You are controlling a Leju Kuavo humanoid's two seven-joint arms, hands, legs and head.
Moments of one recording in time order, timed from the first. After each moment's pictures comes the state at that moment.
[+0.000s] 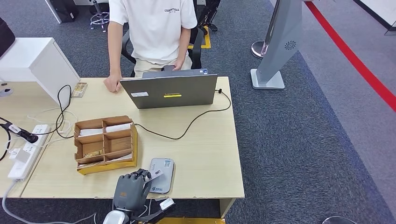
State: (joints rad) left arm -0.05 -0.11 -0.29 -1.01 -1.43 0.71 -0.04; right arm 0.00 0.15 -0.47 -0.18 1.08 -0.09 0.15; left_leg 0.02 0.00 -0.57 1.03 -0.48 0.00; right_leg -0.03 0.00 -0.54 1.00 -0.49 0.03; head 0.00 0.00
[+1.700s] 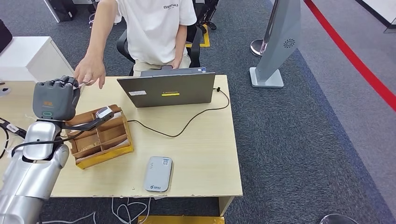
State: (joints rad) left arm -0.65 0.22 -0.27 -1.07 -1.46 0.59 0.06; right arm 0.00 0.15 -0.50 -0.18 1.13 -0.06 0.17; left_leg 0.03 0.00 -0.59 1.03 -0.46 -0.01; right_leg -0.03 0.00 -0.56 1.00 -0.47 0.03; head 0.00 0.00
